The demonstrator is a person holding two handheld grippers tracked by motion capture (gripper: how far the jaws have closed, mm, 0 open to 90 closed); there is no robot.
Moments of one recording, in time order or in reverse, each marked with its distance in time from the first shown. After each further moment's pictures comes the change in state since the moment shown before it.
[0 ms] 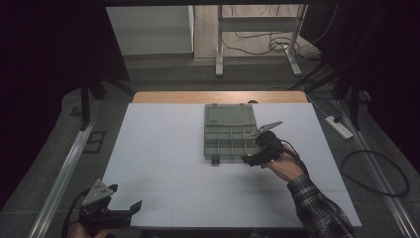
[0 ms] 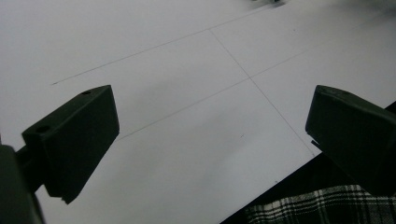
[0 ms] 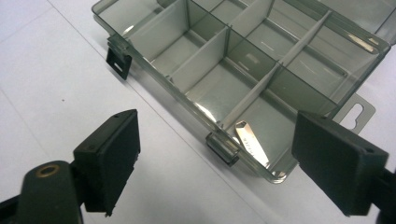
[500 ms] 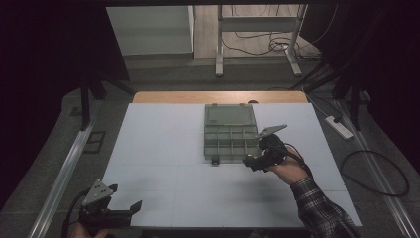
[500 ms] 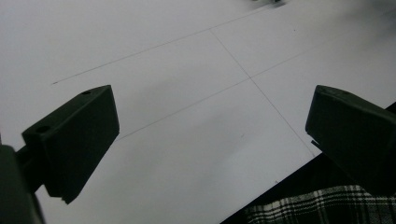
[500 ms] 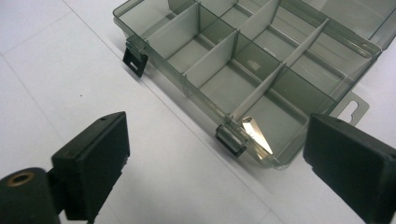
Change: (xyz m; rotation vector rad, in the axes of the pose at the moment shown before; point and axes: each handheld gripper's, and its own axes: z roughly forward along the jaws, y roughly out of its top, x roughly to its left) left arm 0.000 0.000 0.000 0.001 0.002 -0.004; right arm 0.009 -0.007 -0.016 -0.037 0.000 -0.017
